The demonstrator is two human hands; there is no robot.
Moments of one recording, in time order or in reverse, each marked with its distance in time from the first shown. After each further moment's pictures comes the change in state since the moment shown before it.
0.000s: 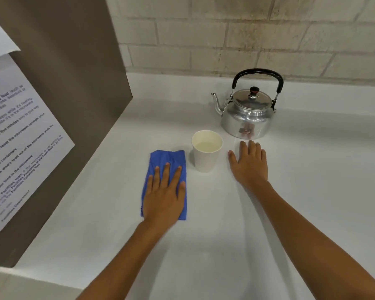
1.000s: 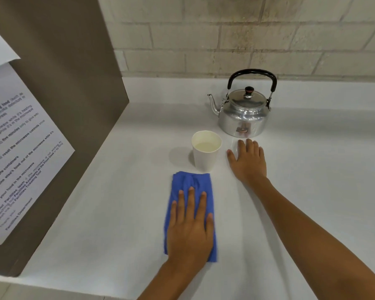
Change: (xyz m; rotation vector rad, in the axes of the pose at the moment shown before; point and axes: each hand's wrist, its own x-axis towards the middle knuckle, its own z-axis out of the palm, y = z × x) left_hand -0.070 0.045 -0.008 0.095 -0.055 0.120; right_hand 0.001 -0.001 0.000 0.020 0.013 0.006
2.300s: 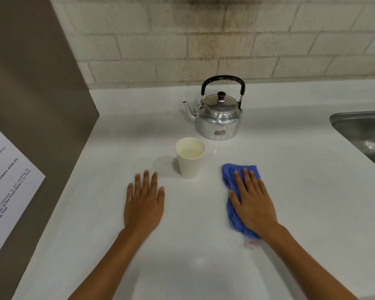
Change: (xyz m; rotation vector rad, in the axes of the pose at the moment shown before) left_hand 0.091 -0.094 0.008 -0.047 -0.023 0.020; right_hand -0.121 0.008 -0.033 -0.079 -0.108 0.027
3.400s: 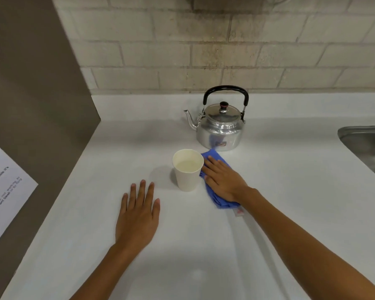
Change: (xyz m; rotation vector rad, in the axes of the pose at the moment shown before) left_hand 0.001 0.000 0.005 0.014 0.040 0.003; right_hand 0.117 -0.008 0.009 0.024 -0.156 -0.479
